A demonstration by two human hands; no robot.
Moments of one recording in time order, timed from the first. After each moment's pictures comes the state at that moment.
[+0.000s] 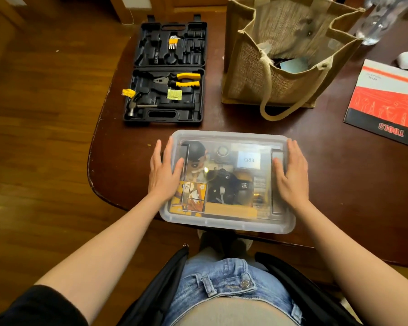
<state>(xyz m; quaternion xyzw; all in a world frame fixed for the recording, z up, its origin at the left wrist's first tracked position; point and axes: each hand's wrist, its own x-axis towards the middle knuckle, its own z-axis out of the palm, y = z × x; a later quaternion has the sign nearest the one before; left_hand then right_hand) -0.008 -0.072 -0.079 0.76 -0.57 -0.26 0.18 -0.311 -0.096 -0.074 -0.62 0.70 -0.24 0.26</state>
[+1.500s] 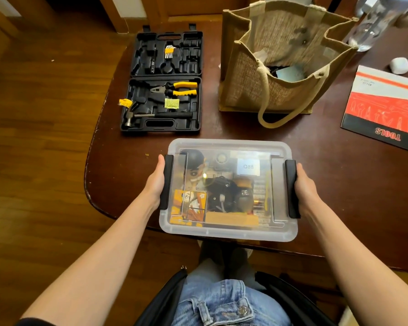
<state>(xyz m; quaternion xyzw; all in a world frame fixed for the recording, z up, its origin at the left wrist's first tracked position) 0.006 -0.093 -0.077 0.73 -0.15 -0.59 0.32 -0.324 -0.111 -0.073 -0.16 0.77 -0.28 0.55</state>
